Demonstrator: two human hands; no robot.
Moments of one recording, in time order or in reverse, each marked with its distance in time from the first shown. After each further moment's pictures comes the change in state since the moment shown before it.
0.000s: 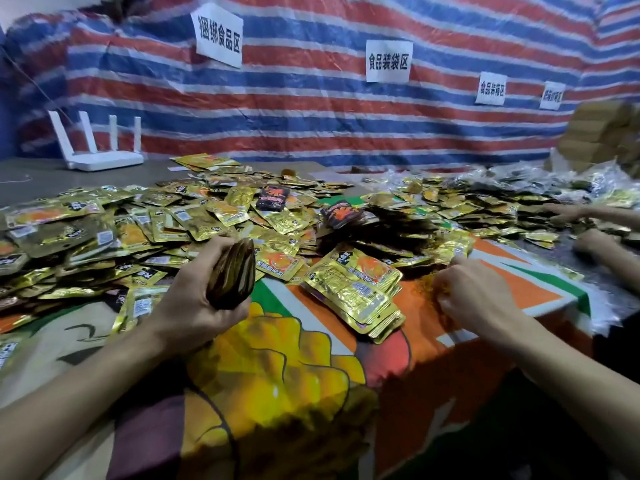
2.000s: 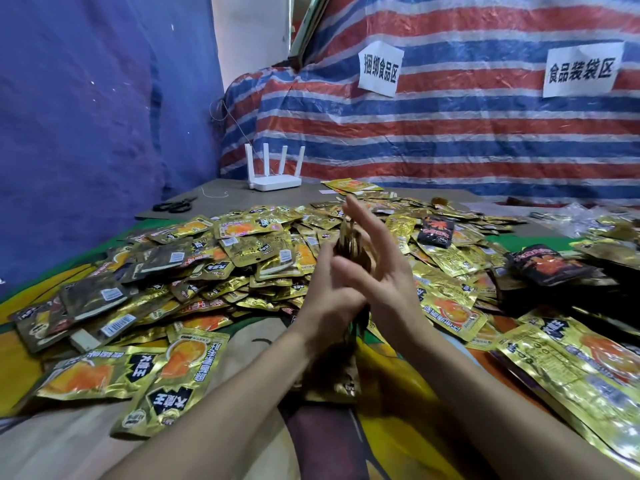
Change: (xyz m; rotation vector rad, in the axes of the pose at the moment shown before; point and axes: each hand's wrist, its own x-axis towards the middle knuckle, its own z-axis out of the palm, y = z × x) left_hand 0.015 -0.054 -0.041 -0.419 0.404 -0.341; right_hand 0.051 -0.329 -0.043 1.845 0.103 -0.784
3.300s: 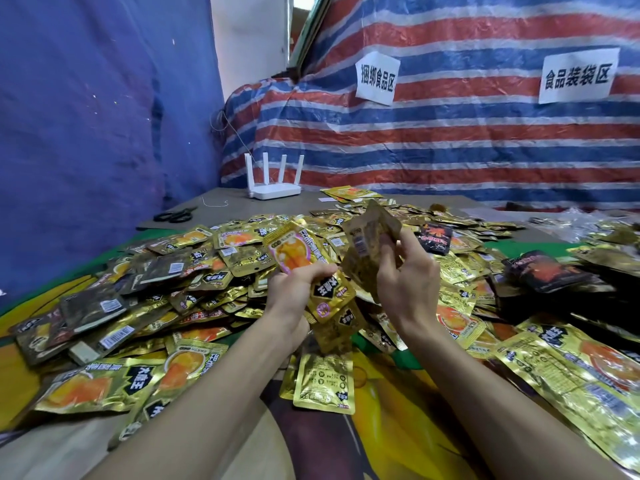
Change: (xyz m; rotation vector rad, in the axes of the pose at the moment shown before) left_hand 0.018 0.010 -0.029 -0.205 0.411 -0.477; right_hand 0.021 0.038 -0.028 -0.731 0.458 0.106
